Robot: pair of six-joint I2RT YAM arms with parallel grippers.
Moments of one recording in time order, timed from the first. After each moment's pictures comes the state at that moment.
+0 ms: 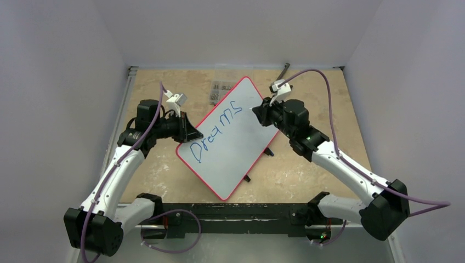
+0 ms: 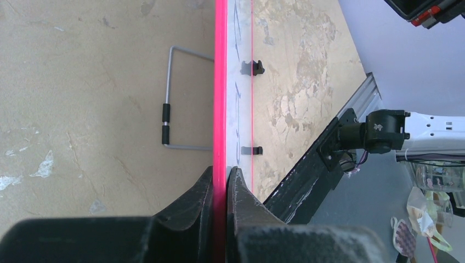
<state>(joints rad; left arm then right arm) -0.21 1.03 0.91 -0.52 0.68 -0.25 0.62 1.15 0.90 0.03 0.06 0.23</state>
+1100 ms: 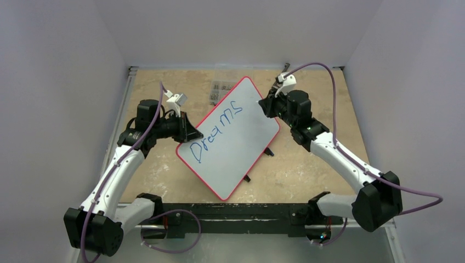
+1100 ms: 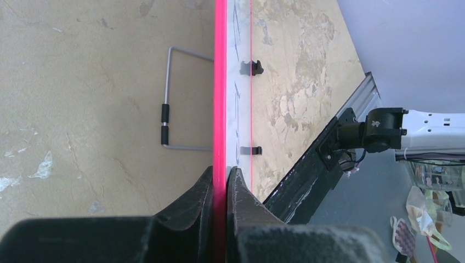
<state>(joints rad) -0.21 1.03 0.90 -0.52 0.69 -0.25 0.48 1.25 0.95 0.05 0.00 0.24</state>
